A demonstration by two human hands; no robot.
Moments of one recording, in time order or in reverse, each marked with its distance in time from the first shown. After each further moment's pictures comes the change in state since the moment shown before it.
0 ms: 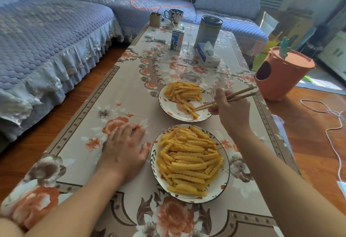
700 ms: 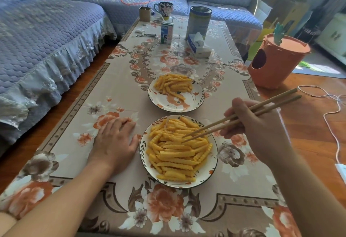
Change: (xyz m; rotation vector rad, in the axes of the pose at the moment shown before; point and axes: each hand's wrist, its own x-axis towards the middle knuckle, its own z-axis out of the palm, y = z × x) left_hand -0.002 0.004 -0.004 0.015 -0.001 -0.012; right_hand -0.075 -0.031 -0.100 0.275 -0.258 0.077
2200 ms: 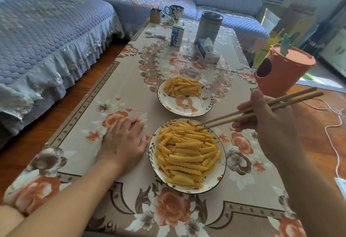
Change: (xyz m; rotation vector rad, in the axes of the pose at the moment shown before) left_hand 0.002 -0.003 0.002 -0.002 0.013 0.018; right_hand 0.020 -0.012 0.013 -0.049 0.113 -0.028
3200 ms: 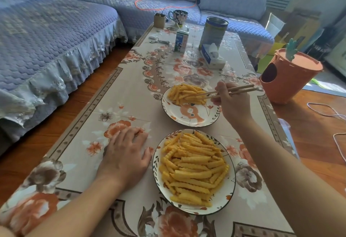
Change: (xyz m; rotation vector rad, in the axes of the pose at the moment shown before) left_hand 0.002 -0.003 0.004 -0.008 0.016 0.017; right_hand 0.117 0.064 0.074 -0.154 0.056 -0.061
